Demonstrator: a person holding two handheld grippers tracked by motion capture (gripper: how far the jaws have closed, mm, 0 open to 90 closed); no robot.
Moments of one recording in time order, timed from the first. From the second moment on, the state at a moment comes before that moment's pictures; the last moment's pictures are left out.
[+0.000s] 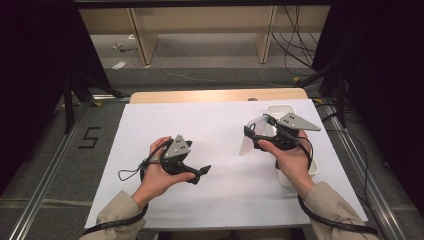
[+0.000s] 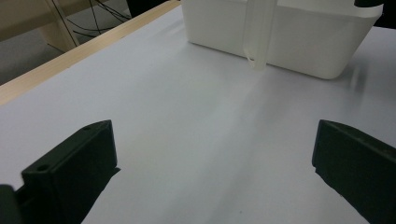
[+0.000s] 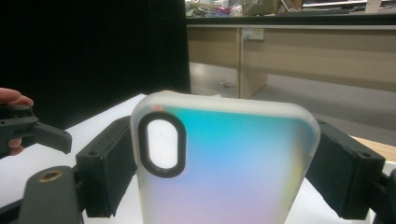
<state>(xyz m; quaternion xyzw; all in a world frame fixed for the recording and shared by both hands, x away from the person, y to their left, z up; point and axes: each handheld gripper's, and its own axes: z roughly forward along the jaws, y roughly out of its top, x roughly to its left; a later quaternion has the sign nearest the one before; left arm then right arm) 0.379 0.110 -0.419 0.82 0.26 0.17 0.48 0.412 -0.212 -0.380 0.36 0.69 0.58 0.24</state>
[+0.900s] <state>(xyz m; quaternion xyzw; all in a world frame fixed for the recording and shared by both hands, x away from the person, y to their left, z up) 0.377 0.133 -0.423 0.81 0.28 0.18 0.48 0.415 -0.226 -0.370 0.37 0.68 0.58 0.25</state>
